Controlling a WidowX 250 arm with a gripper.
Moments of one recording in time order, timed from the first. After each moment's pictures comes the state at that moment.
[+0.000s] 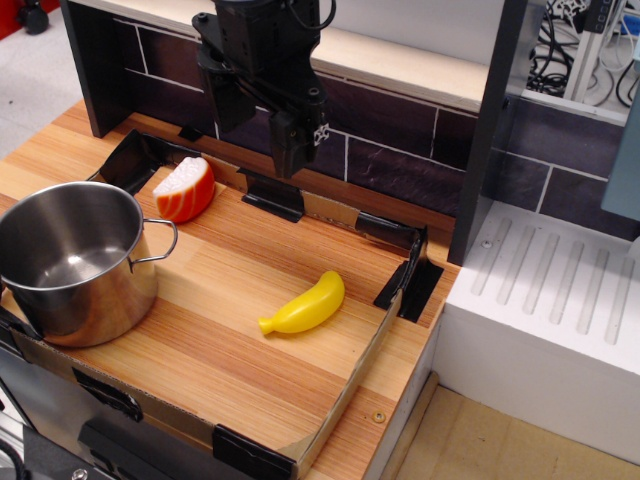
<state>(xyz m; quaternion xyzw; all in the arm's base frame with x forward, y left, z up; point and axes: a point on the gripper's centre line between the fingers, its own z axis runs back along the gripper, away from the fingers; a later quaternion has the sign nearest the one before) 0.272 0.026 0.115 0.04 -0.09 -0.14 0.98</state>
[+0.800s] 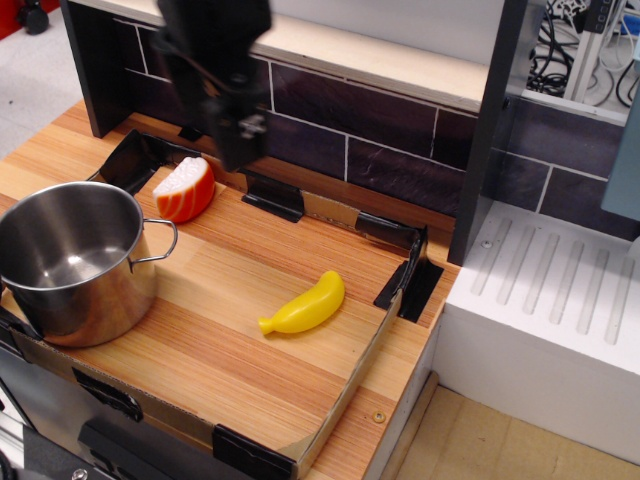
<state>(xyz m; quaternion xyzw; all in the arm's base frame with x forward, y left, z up) 0.245 0.044 0.136 0.01 -0.09 -0.26 0.96</state>
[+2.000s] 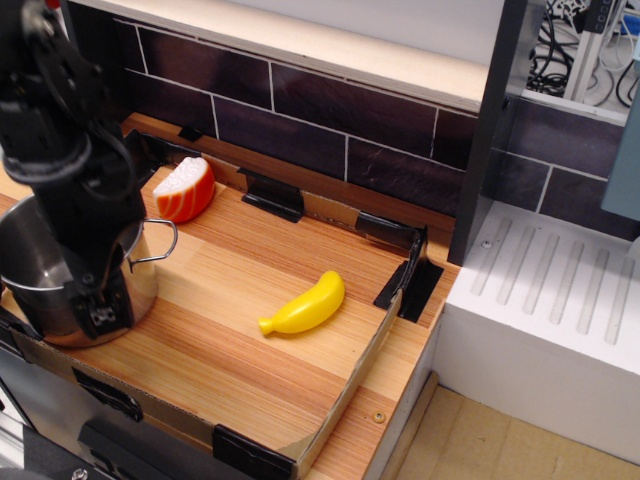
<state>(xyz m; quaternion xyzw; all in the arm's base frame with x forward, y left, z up) 0.168 0.082 0.056 0.05 -0.03 -0.31 0.95</state>
